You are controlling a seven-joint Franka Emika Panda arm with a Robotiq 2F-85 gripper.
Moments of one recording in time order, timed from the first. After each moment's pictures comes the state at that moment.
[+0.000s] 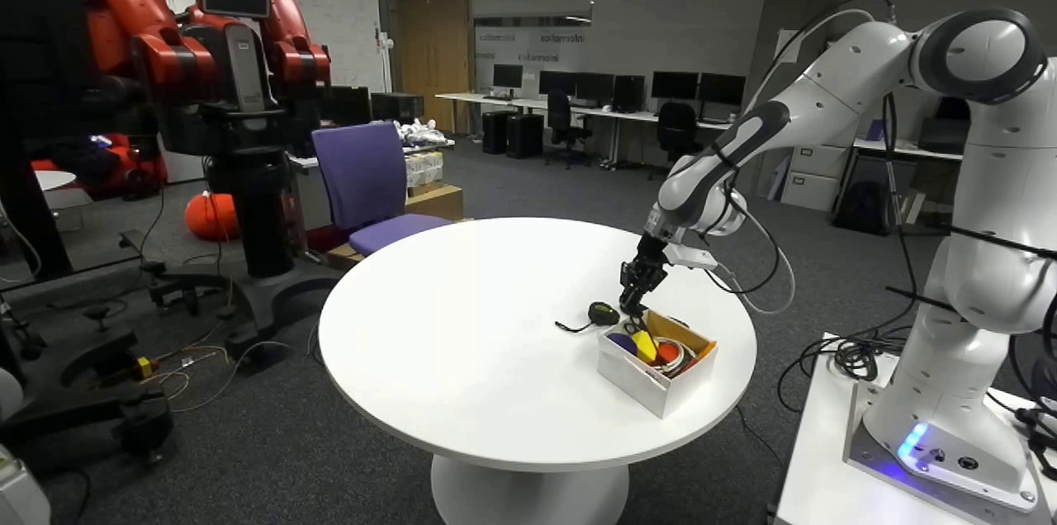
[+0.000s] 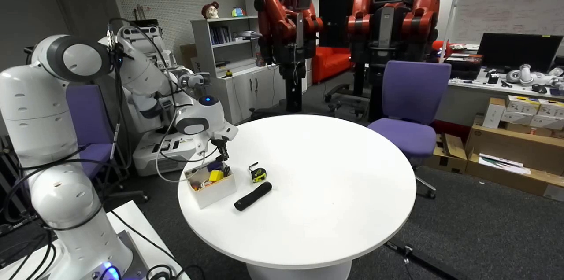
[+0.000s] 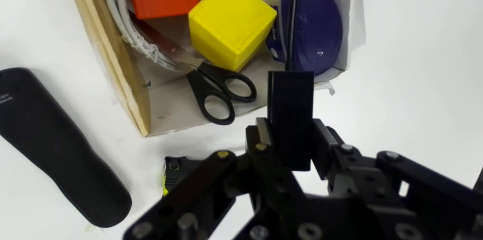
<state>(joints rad) 0.03 0.13 0.10 -2.45 0.65 2.78 -0.07</state>
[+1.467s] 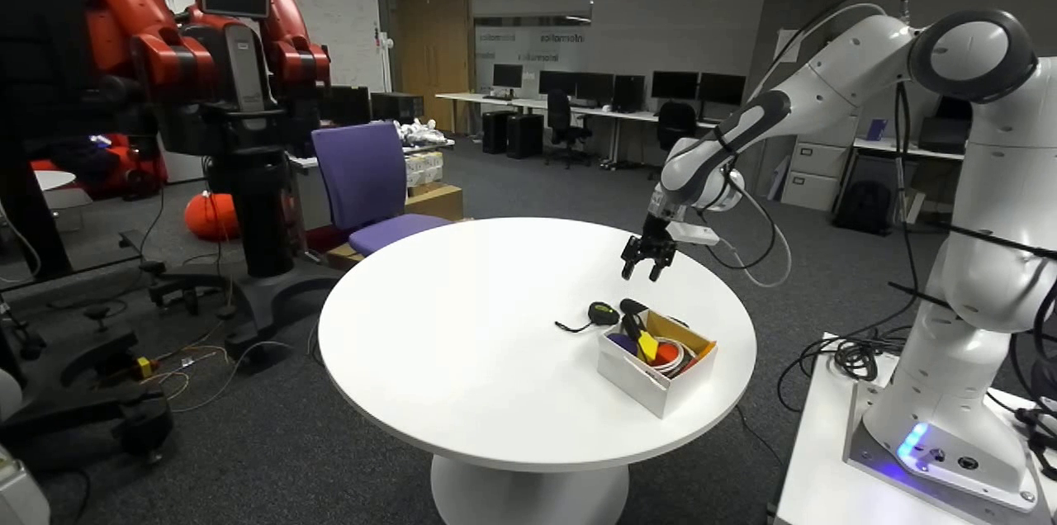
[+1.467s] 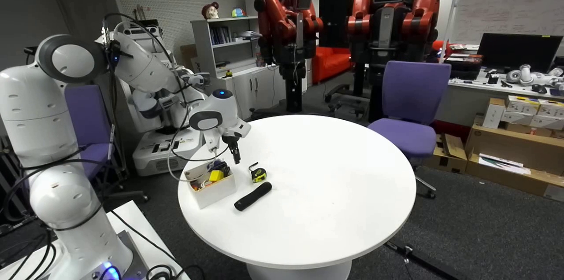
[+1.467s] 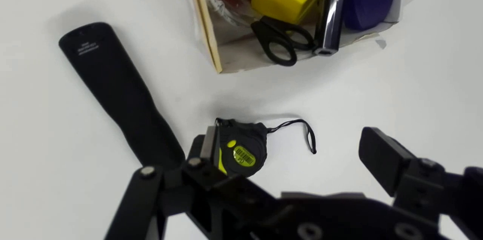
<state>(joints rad) -0.02 0.13 -0.01 -2.36 0.46 2.61 -0.02</state>
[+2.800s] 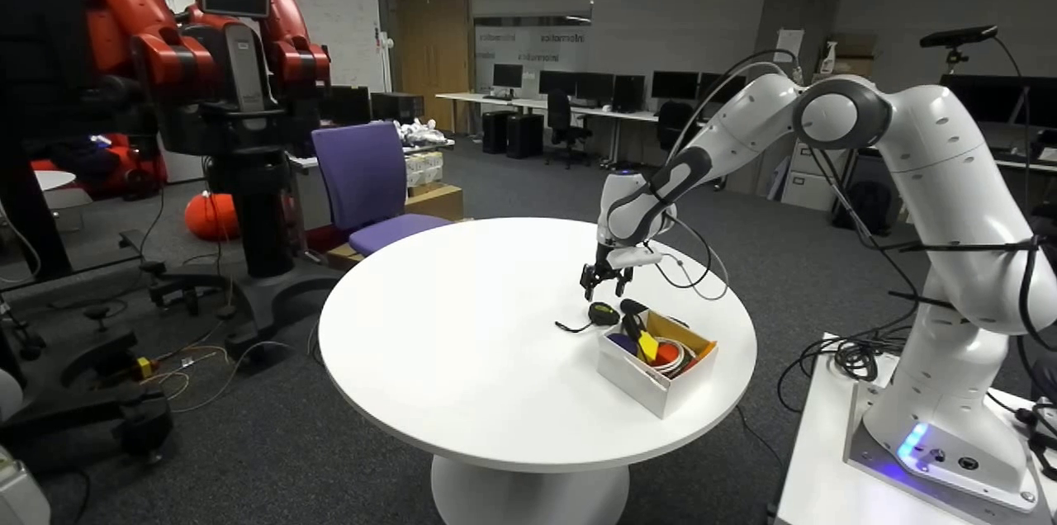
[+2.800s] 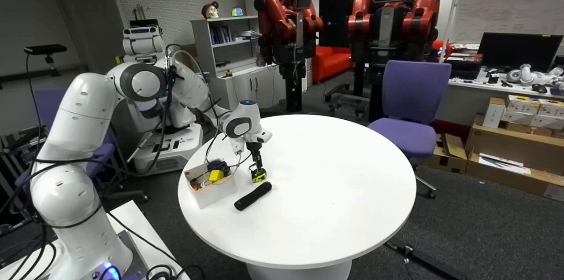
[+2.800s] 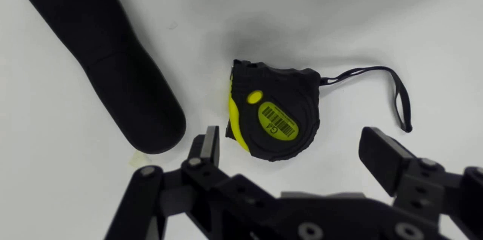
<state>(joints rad) 0.06 0.60 -0.08 -1.90 0.12 2.55 0.36</state>
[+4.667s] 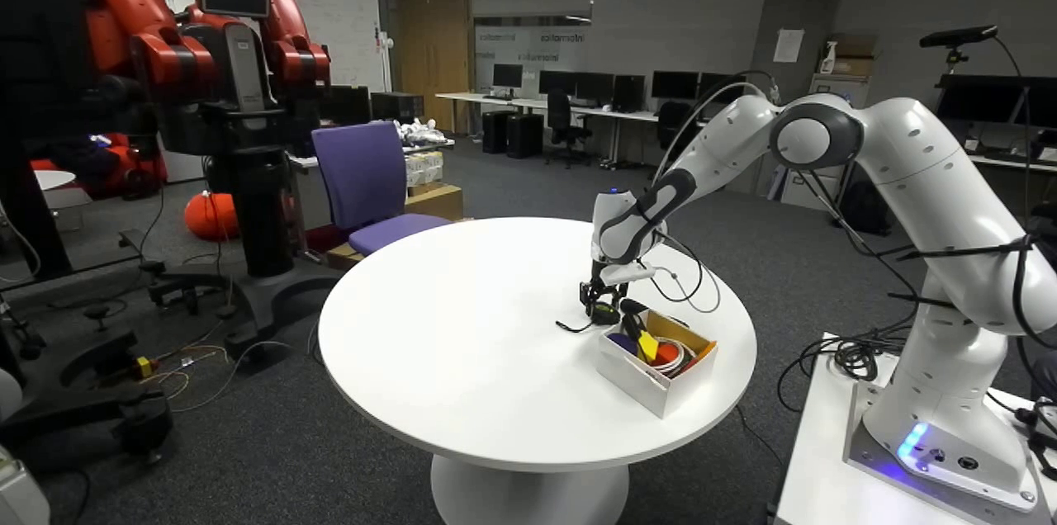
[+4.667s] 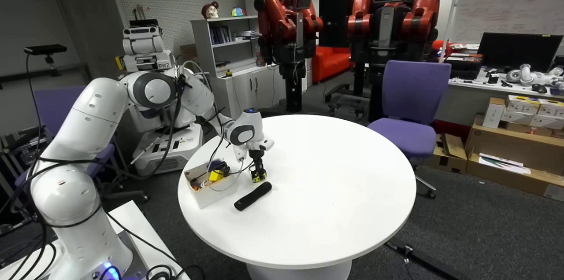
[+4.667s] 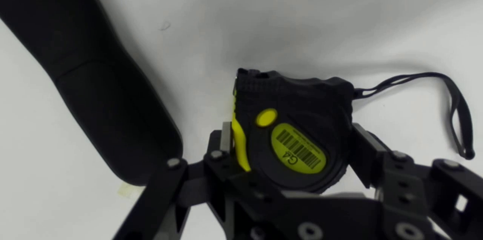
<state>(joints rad) 0.10 0.73 -0.13 -1.81 0.12 2.55 0.41</state>
